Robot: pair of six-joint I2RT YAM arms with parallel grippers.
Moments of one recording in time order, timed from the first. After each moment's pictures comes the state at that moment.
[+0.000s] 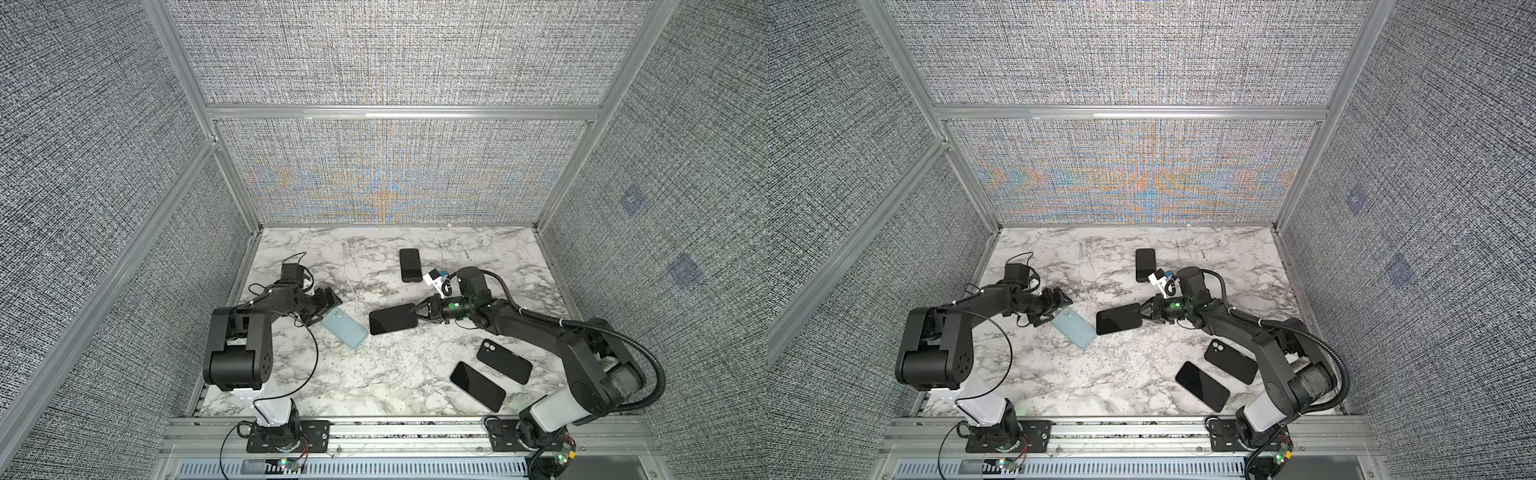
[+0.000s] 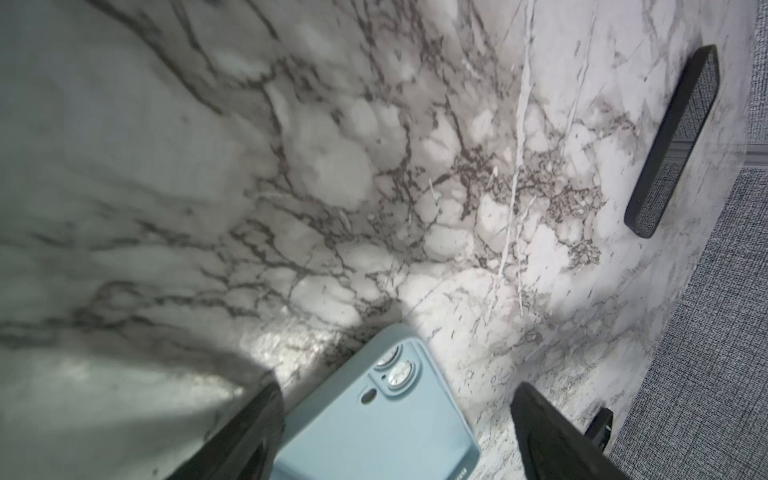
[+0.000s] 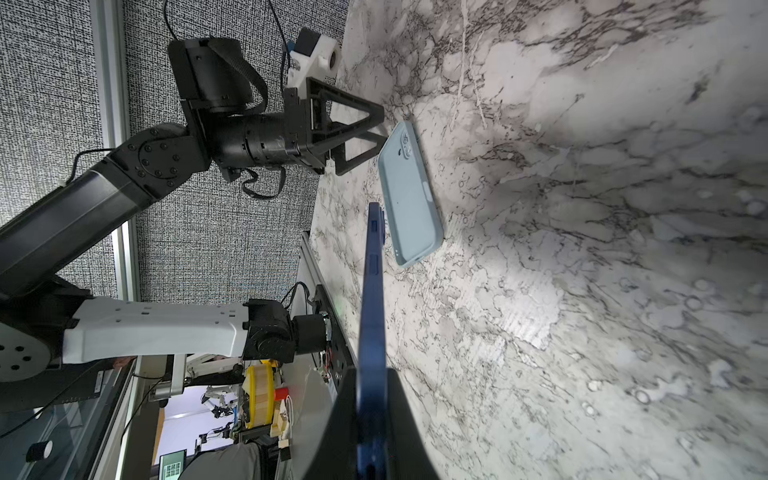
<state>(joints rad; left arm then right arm) -0.03 1.68 0.88 -0.43 0.51 -0.52 0.47 1.56 0.80 0.13 -0.89 0.73</state>
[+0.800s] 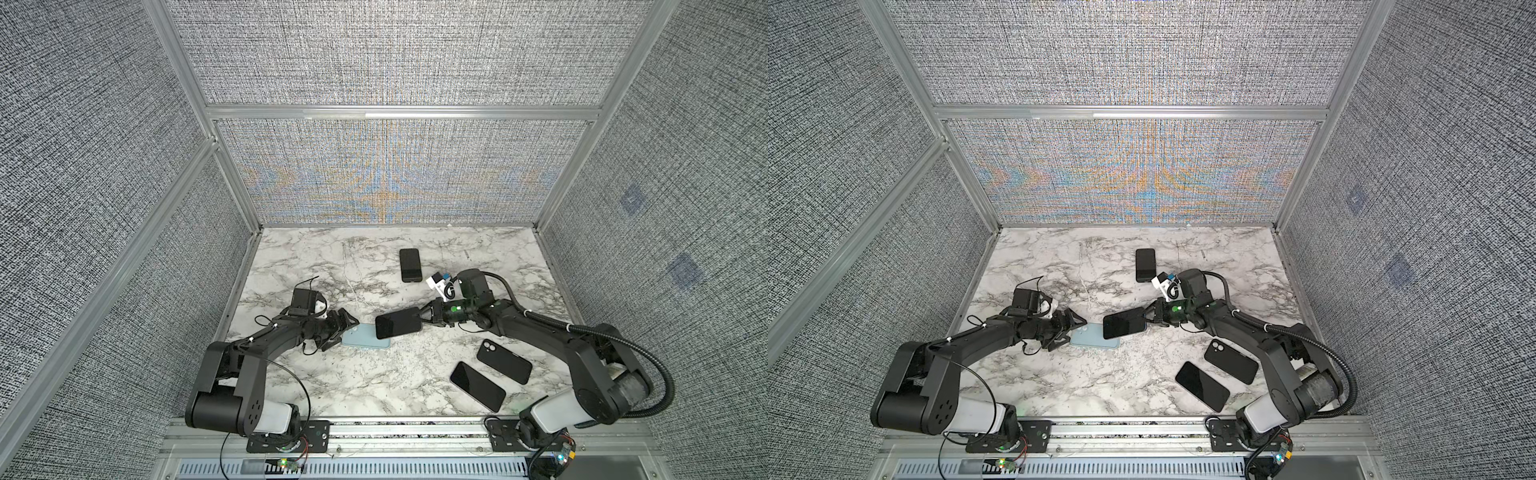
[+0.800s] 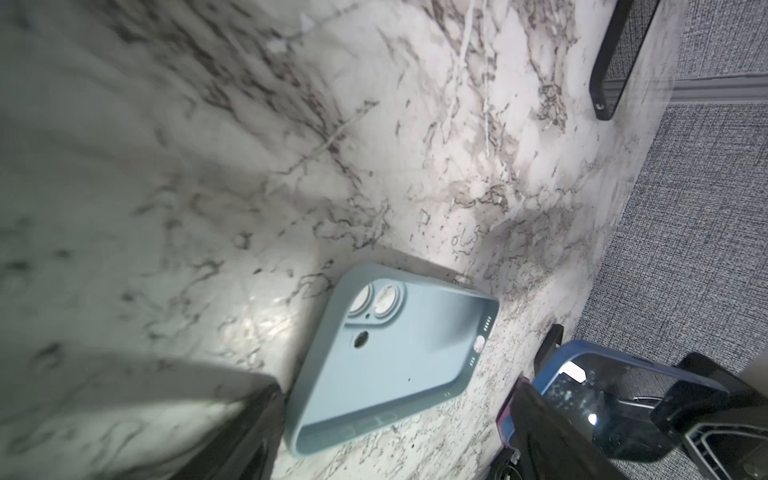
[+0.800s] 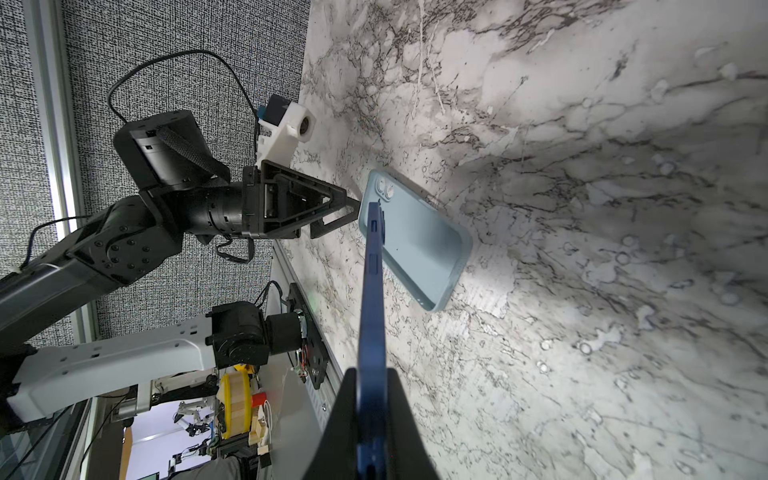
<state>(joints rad) -0.20 1.45 0.56 -0.21 0.63 -0.73 0.47 1.51 0.80 -0.01 -0.82 0.66</state>
